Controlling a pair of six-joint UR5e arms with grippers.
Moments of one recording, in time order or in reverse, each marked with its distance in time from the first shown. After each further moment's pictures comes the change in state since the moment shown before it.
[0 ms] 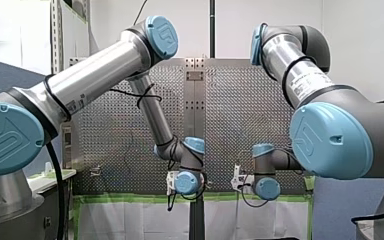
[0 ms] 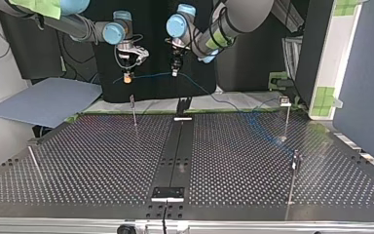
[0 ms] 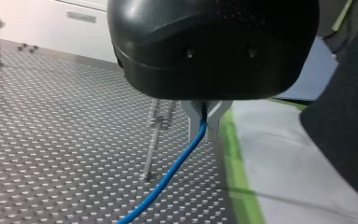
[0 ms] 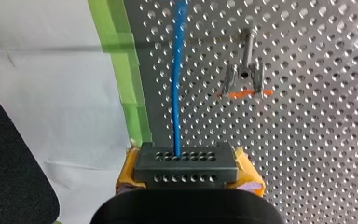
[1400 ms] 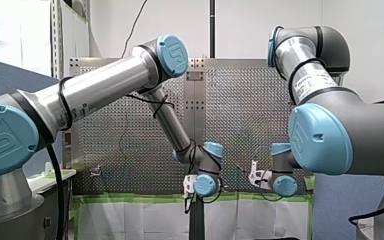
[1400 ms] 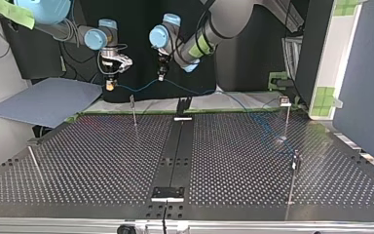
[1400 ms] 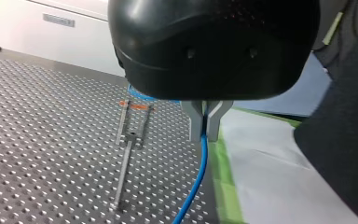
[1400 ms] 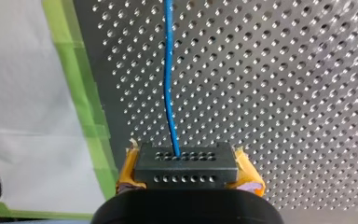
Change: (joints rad) left arm -0.043 -0.126 0.288 -0.194 0.007 -0.026; right arm -0.163 0.001 -0.027 -0.064 -0.105 -0.047
